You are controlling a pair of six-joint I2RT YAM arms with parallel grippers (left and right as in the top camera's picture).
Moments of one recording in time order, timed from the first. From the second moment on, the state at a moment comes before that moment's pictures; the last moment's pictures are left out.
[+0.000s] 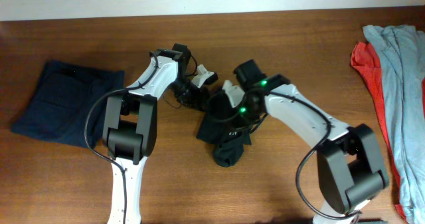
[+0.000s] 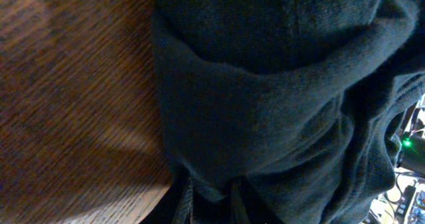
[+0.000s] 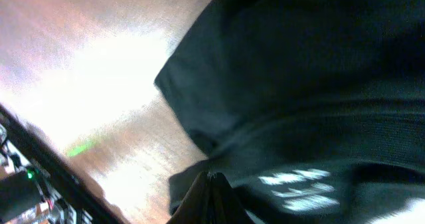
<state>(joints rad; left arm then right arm) -0.29 2.40 1.84 -1.13 0.68 0.35 0.46 1.87 1.31 -0.86 -0.50 0.13</state>
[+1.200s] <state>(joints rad) -0.29 2.40 1.84 -1.12 0.68 0.35 0.60 1.92 1.31 -0.88 -0.41 -0.05</state>
